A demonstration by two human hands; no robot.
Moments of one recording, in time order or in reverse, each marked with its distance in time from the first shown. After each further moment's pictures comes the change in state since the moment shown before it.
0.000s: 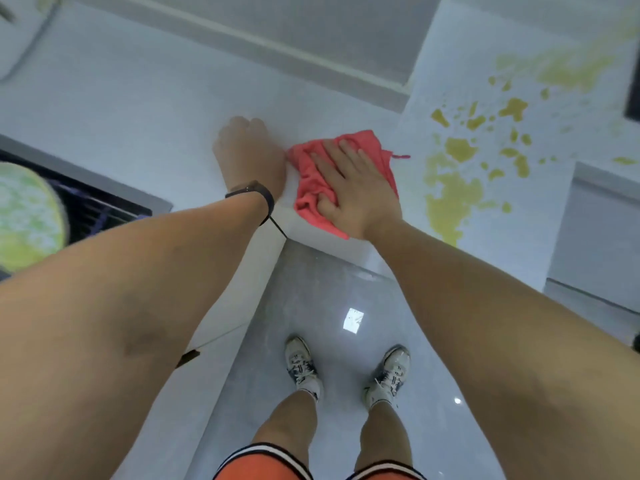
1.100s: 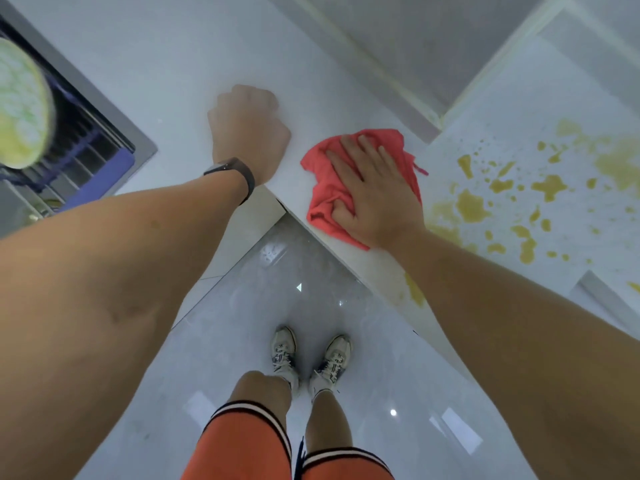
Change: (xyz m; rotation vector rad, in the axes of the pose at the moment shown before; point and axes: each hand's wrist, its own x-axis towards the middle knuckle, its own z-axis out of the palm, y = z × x) left_hand 0.001 0.002 0.006 -0.148 0.005 -0.159; right_hand 0.026 0.078 -0.007 -0.009 0.040 -0.370
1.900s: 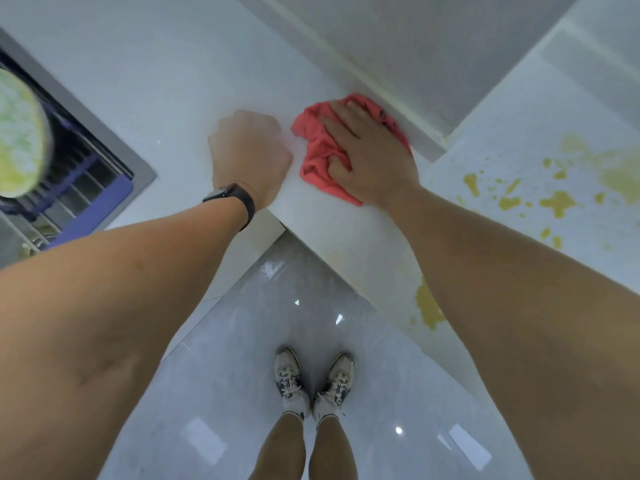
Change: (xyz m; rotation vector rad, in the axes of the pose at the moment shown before) left_hand 0.001 -0.005 0.003 -0.044 0.016 0.032; right_hand 0.088 0.026 0.002 0.027 -0.022 0.049
